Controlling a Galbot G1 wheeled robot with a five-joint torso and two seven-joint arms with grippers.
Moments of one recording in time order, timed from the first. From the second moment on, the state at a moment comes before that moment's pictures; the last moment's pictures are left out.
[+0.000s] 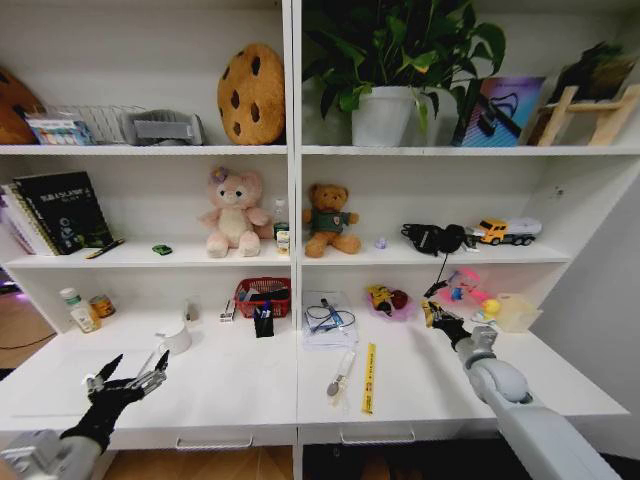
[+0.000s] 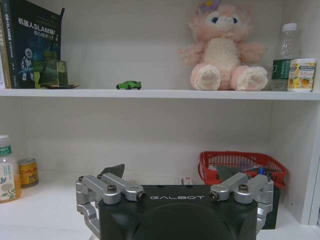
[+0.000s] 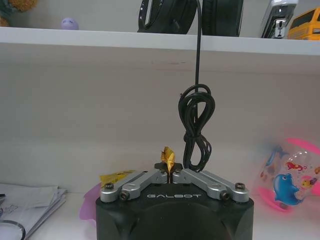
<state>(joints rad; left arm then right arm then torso) 1.97 -1.20 -1.09 -2.39 -0.66 0.21 -0.01 -1.12 0.87 0.52 1.57 0.66 -0.07 0.01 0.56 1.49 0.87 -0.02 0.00</state>
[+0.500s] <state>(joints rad) 1.97 -1.20 -1.09 -2.39 -0.66 0.21 -0.01 -0.99 0.92 0.37 1.43 0.64 -0.04 -0.01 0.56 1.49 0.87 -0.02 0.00</state>
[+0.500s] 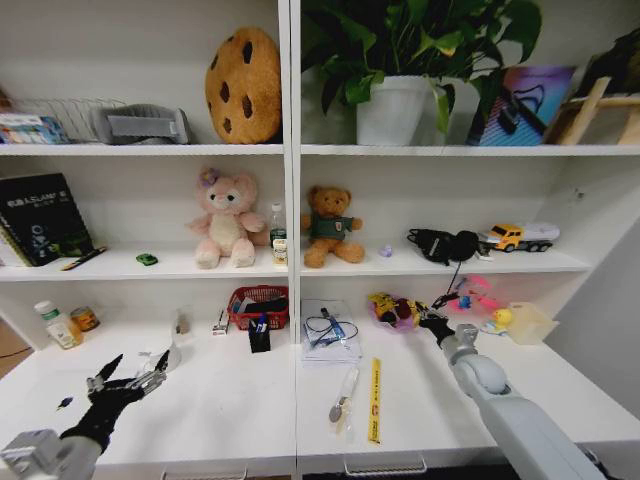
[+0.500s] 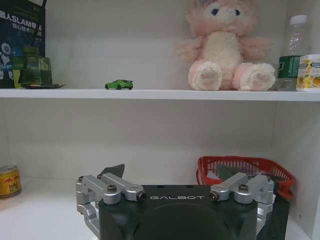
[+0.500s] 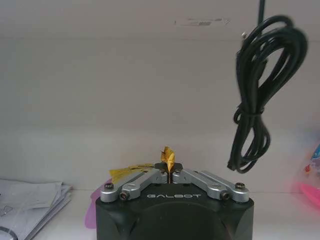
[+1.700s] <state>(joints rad) 1.97 -1.20 -1.09 -2.39 -0.66 0.21 -0.01 -0.89 0.96 0.30 1.27 0.64 0.01 -0.05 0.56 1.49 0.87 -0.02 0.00</state>
